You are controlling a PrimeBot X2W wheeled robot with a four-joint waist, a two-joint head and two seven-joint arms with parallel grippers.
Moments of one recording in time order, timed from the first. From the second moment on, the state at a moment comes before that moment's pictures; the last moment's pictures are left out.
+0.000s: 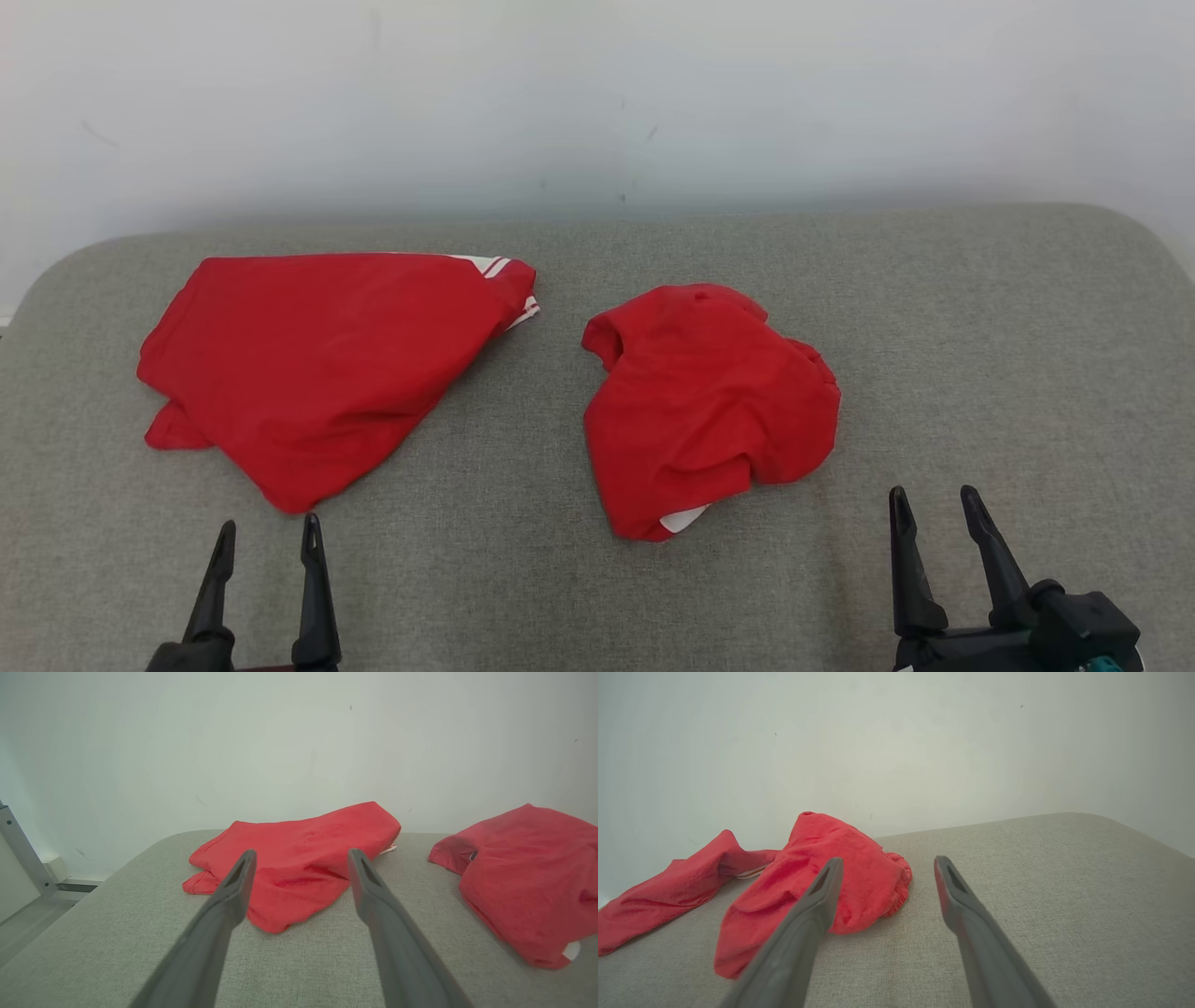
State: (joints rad) left arm 0.02 0.07 0.03 0.10 -0.11 -0.03 -0.26; right arm 0.04 -0.05 -0.06 0.10 0.17 0.13 -0.26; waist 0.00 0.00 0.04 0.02
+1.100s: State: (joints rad) left arm 0.00 0.05 0.06 0.12 -0.08 -0.05 -0.26; right arm 0.04 -0.05 -0.07 0.11 0.18 0.13 -0.26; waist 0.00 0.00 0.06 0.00
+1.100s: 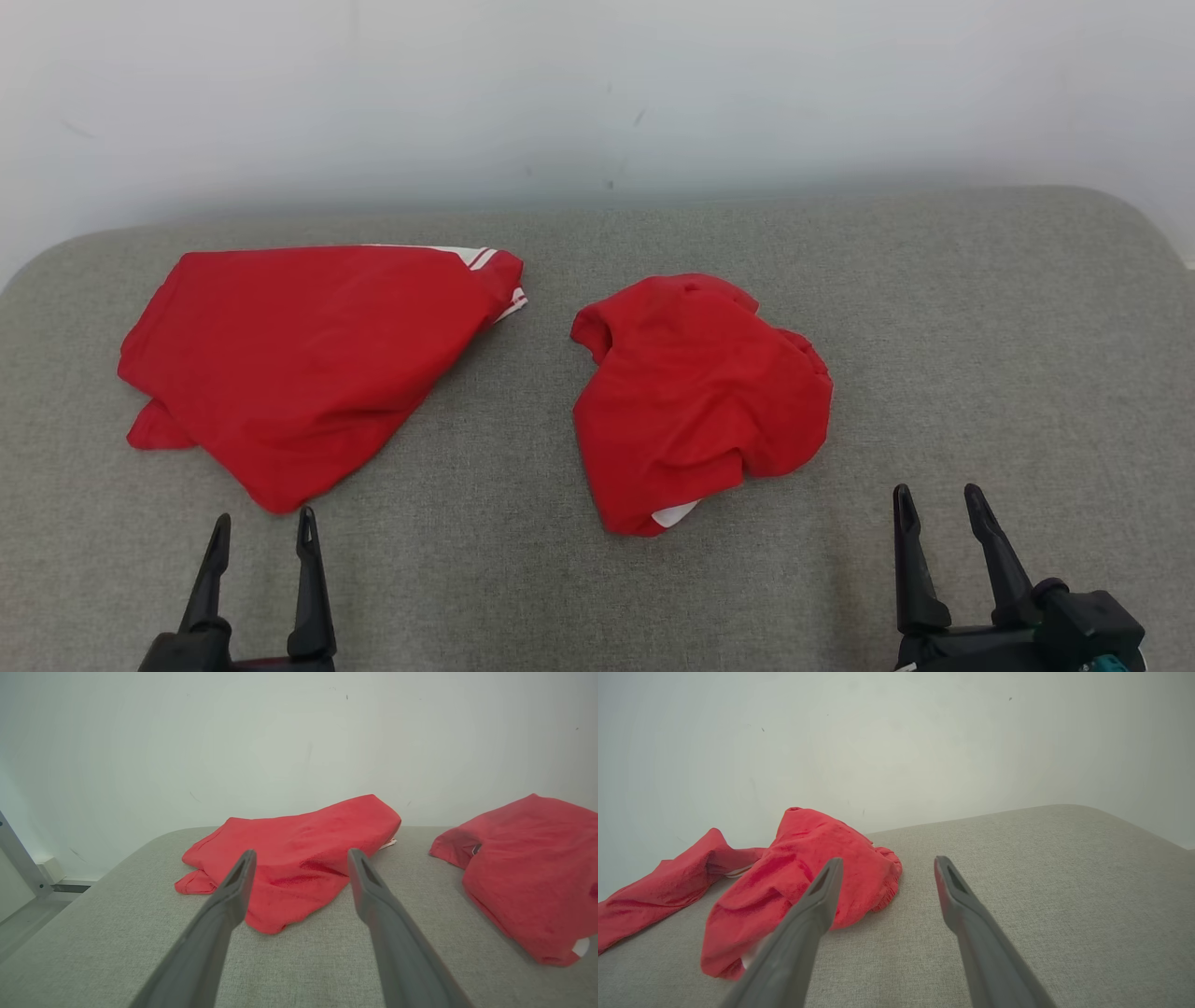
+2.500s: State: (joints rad) left arm 0.01 0.05 0.05 0.13 -0.09 -0.05 -0.26; right arm 0.04 -0.05 -0.06 0.11 0.17 0.13 -0.26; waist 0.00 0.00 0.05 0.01
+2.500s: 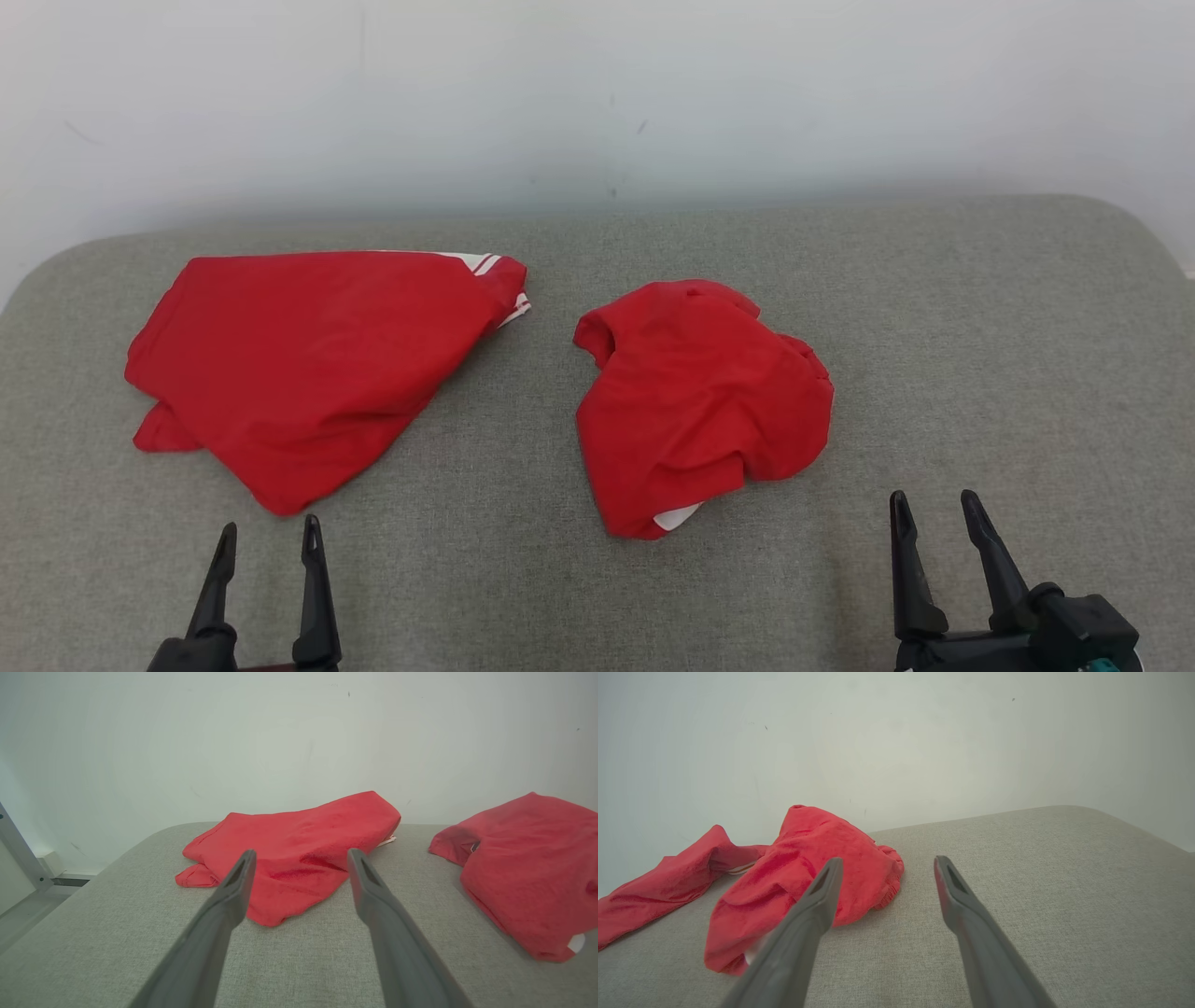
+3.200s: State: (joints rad) left arm 0.01 0.05 0.04 0.14 -0.09 -0.05 -0.26; right arm 0.05 -0.05 -0.06 0.12 0.17 0.13 -0.26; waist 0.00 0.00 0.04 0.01
